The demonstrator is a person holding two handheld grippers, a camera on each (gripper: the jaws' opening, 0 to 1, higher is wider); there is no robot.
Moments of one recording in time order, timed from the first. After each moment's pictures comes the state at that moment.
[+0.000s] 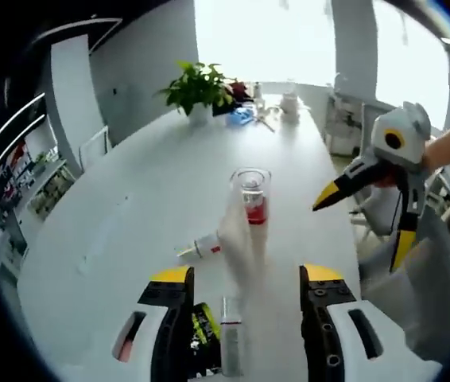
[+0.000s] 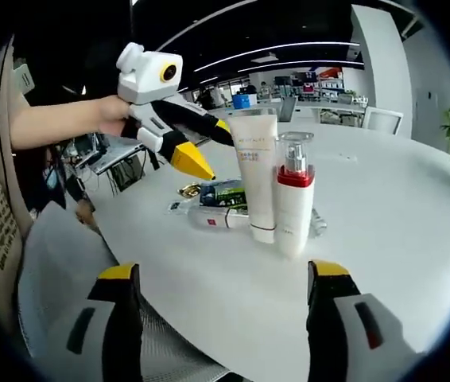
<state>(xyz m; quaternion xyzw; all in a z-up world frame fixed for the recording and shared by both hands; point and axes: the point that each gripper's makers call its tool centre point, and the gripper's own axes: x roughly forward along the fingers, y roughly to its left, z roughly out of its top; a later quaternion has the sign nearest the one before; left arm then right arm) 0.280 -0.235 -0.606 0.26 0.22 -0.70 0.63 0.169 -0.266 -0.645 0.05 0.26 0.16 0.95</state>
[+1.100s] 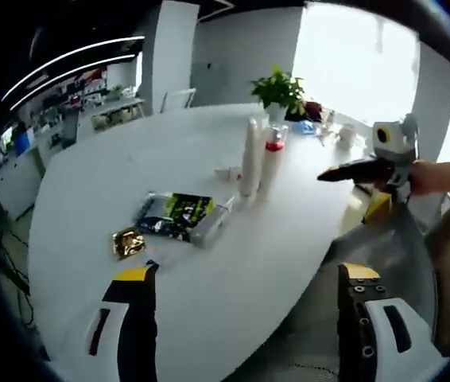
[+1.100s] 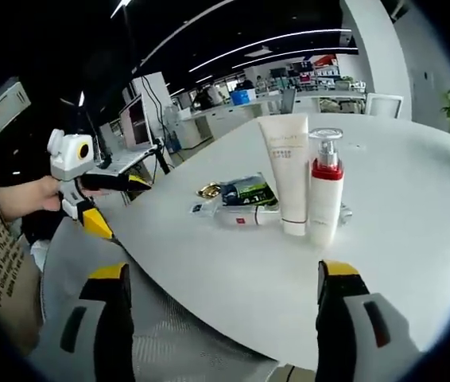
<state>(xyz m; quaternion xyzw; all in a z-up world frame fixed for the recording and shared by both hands) 0.234 -0.058 -0.629 0.11 0.31 -0.54 0.78 0.158 -0.221 -0.638 0.09 0.27 0.16 0.94</state>
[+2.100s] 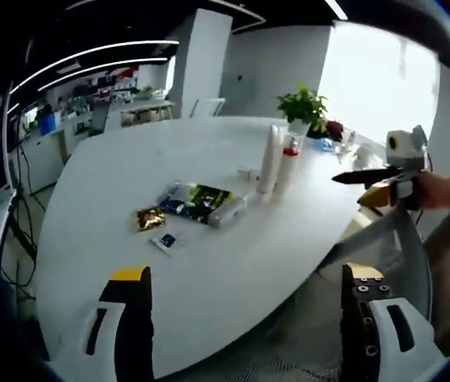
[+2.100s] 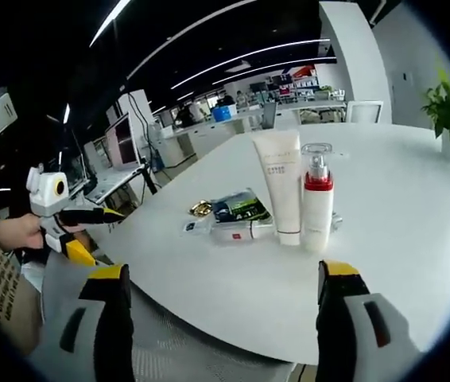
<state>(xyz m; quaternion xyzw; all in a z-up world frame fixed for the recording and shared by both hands) 0.223 -0.028 -0.628 0.07 0.29 -0.50 0.81 0.162 -0.217 -0.620 0.11 0.24 0.10 0.96</state>
